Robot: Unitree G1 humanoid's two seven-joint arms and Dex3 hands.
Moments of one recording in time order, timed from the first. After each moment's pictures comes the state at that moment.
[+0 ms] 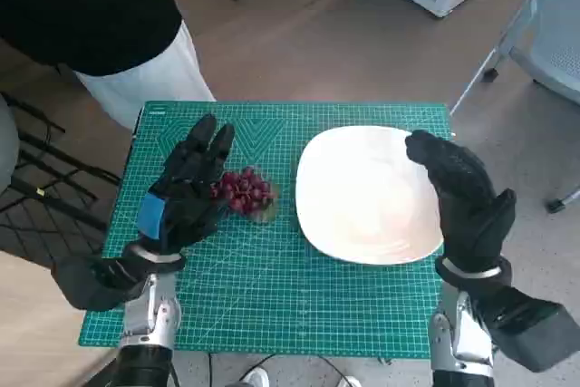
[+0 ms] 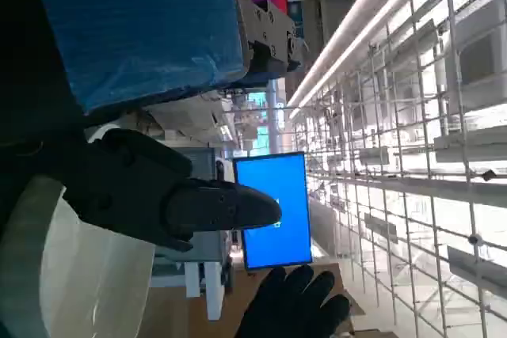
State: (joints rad) left arm -0.33 0.09 0.21 0.42 -0.43 -0.53 -0.65; right arm -0.36 -0.09 -0.12 0.28 0.34 -0.69 0.43
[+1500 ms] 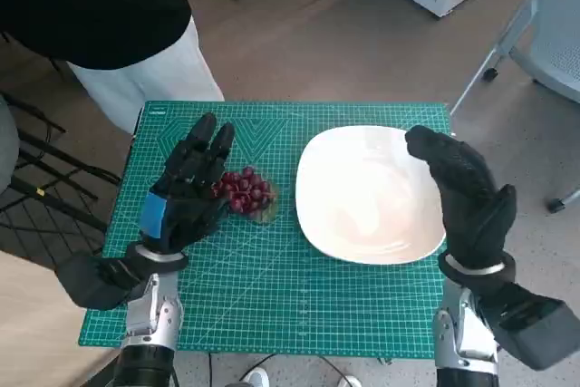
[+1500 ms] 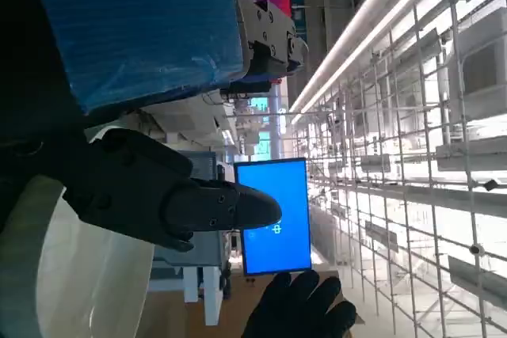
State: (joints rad) left arm -0.33 0.09 0.21 0.42 -0.43 -0.53 -0.62; right arm -0.37 -0.10 -0.12 0.27 0.33 -0.67 0.43
